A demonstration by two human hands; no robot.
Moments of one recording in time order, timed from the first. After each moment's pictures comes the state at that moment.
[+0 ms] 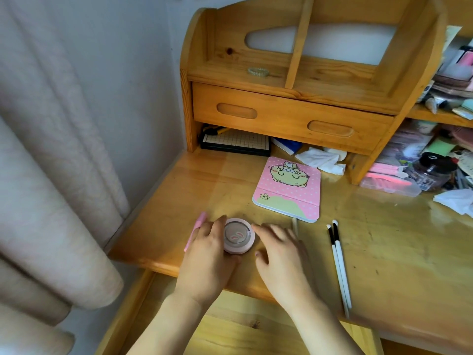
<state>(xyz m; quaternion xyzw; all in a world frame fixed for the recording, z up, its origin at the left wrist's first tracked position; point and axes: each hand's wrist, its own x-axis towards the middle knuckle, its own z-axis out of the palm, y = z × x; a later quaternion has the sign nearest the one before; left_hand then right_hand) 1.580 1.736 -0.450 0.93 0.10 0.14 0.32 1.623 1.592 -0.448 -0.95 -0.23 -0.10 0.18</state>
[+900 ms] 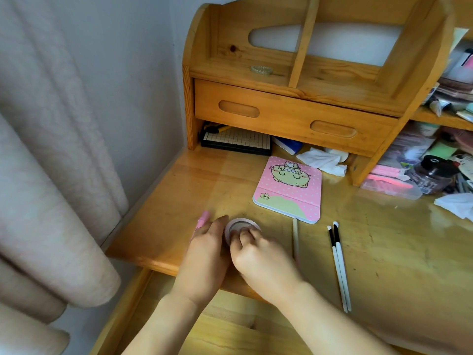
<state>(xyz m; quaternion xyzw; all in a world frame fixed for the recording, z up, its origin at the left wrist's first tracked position) 1.582 1.737 -0.452 0.89 0.08 0.18 0.41 1.621 1.618 -0.435 -0.88 -0.43 -0.14 -0.14</state>
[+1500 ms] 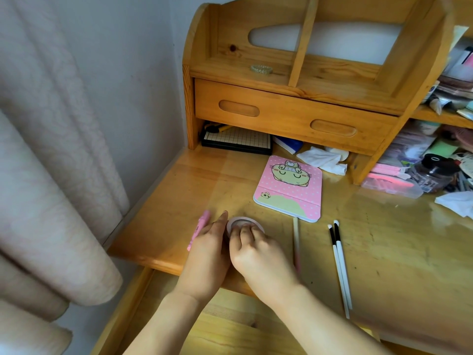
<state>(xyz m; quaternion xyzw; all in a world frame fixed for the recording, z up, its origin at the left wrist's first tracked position) 1.584 1.736 -0.456 0.89 0.09 0.16 0.42 1.621 1.624 -0.446 -0.88 -0.41 -0.21 -0.11</state>
